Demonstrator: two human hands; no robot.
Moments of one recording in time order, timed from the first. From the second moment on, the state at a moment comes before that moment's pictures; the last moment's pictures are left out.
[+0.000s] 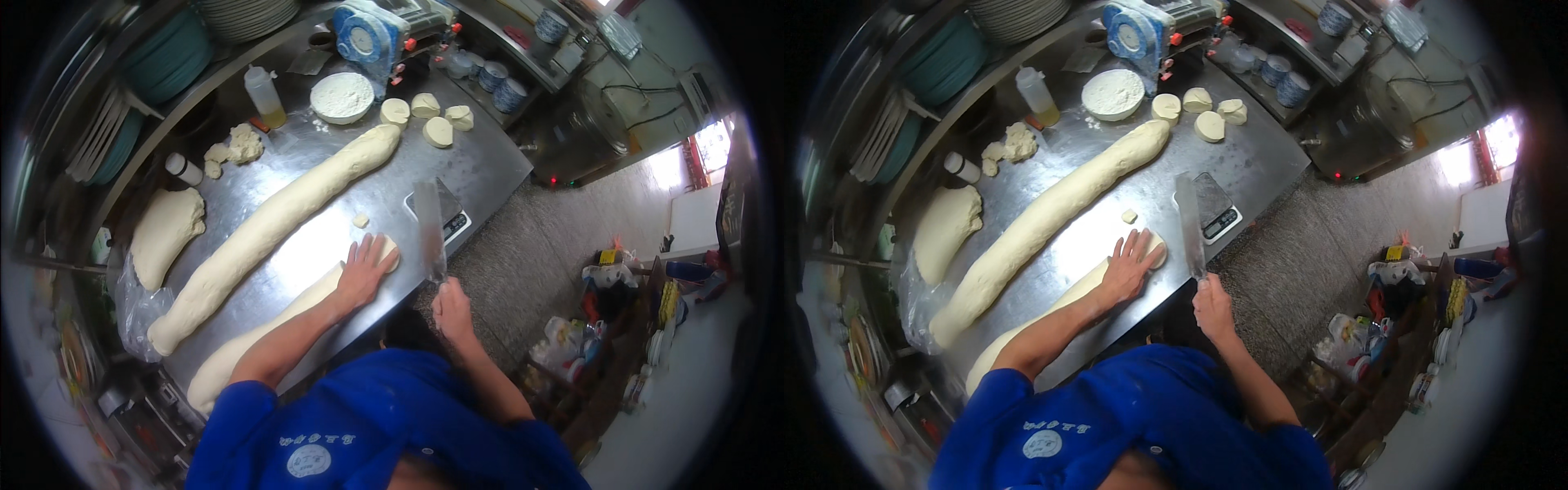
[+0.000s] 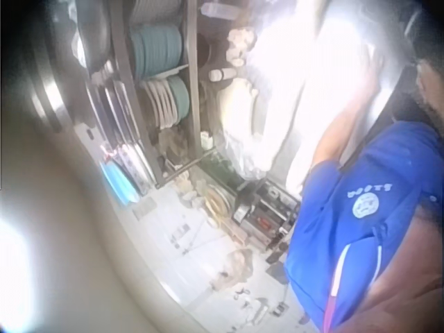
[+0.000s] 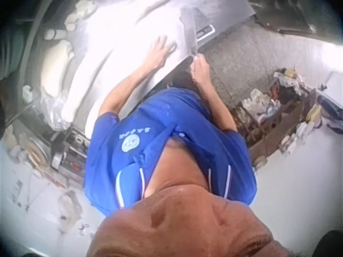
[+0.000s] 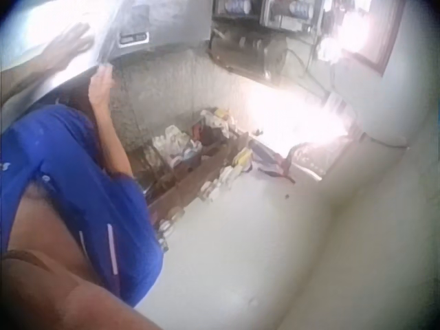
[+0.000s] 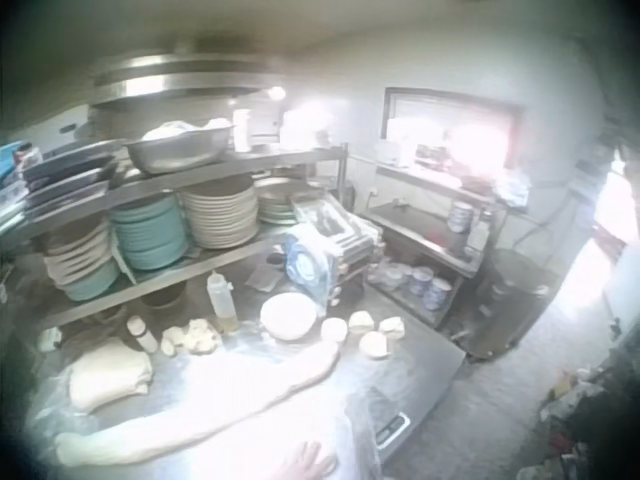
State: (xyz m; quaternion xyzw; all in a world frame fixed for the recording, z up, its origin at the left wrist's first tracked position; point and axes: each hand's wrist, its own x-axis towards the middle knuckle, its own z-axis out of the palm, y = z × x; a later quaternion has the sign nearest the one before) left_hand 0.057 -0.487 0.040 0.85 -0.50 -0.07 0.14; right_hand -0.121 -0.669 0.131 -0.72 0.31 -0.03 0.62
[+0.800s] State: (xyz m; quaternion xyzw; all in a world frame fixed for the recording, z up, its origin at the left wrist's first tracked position) left_hand 0.153 -0.724 0.051 0.82 -0.42 -0.11 0.37; right_hand -0.097 -0.912 0.060 -0.86 0.30 0.04 0.42
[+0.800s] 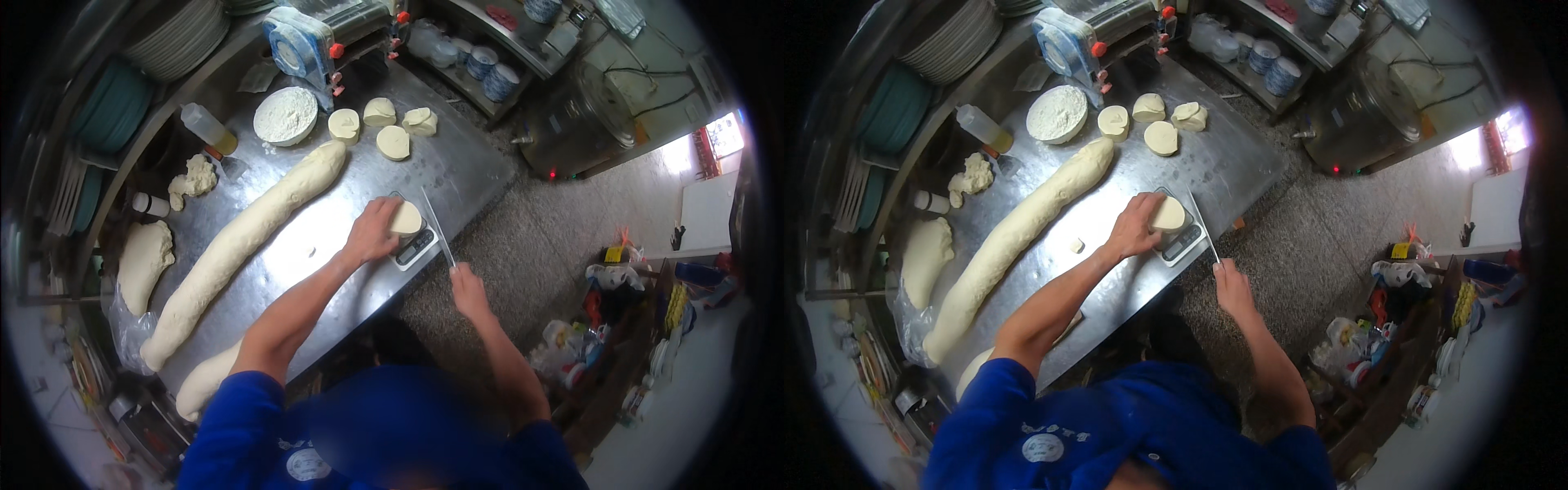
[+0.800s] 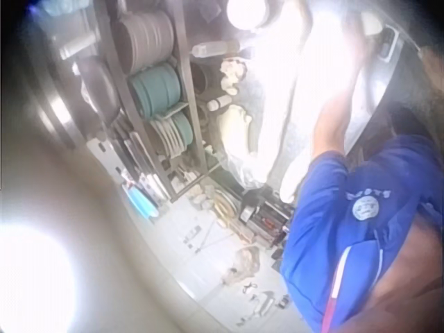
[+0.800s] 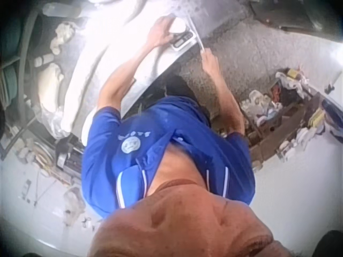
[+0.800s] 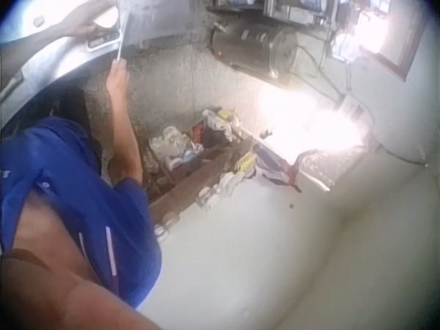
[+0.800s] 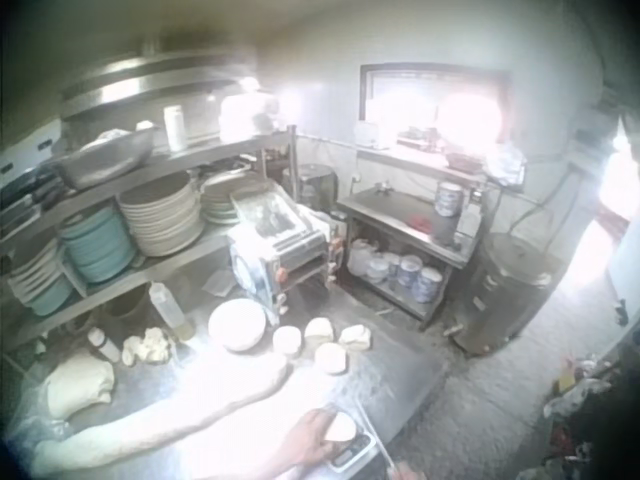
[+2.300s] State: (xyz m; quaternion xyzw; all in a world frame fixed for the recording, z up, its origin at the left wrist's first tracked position) left_hand 0.125 -0.621 0.048 0.83 -0.41 -0.09 0.36; right_hand -0.164 -0.765 0.131 -0.68 0.37 -0.01 0.63
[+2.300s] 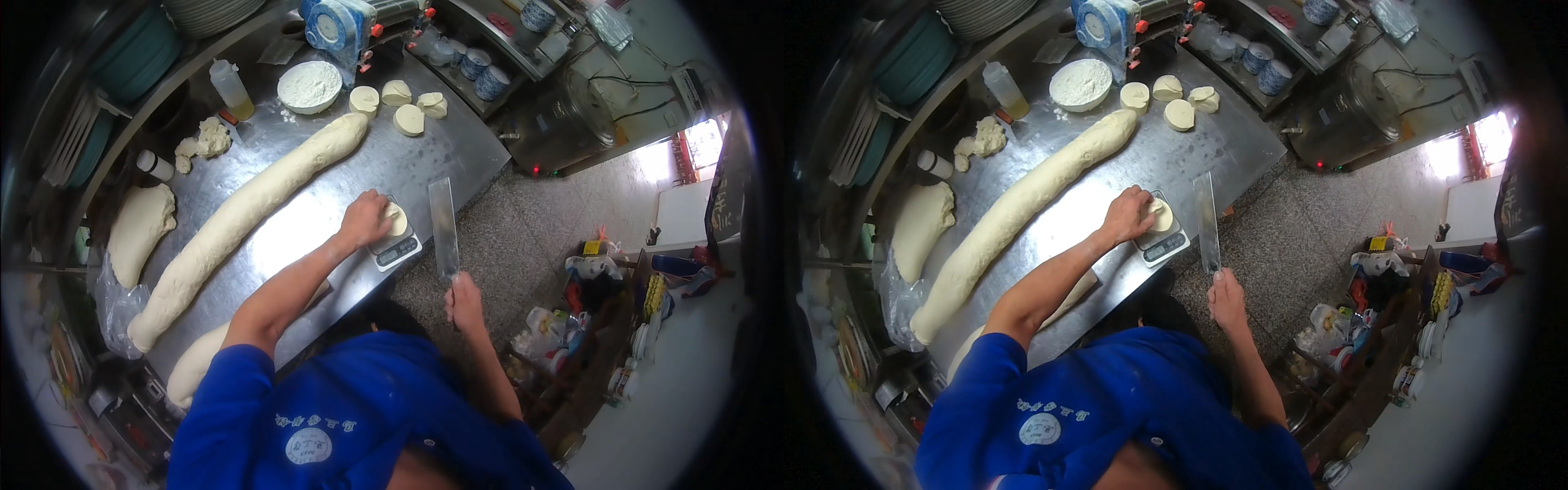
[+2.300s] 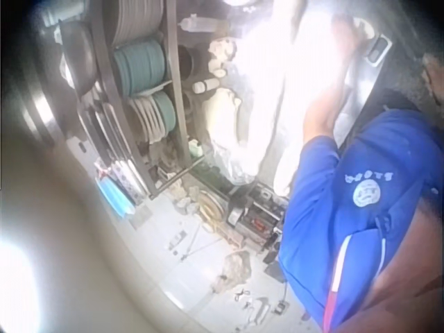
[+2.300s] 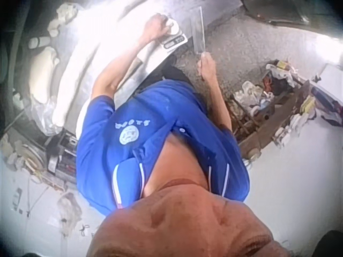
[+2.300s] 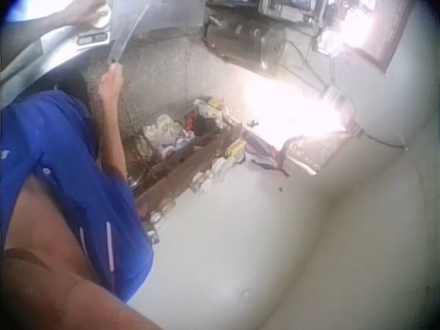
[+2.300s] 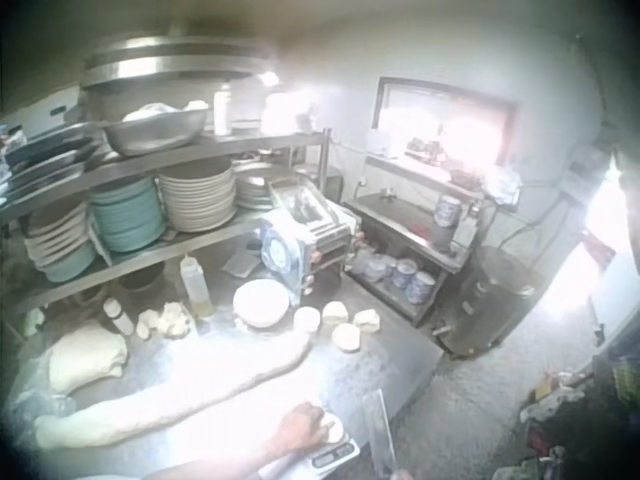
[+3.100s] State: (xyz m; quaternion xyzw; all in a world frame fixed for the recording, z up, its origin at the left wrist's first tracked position) left_hand 0.146 -0.581 0.031 0.87 -0.37 -0.07 0.33; right_hand -0.152 -0.771 0.131 -0.70 0.32 0.01 0.63
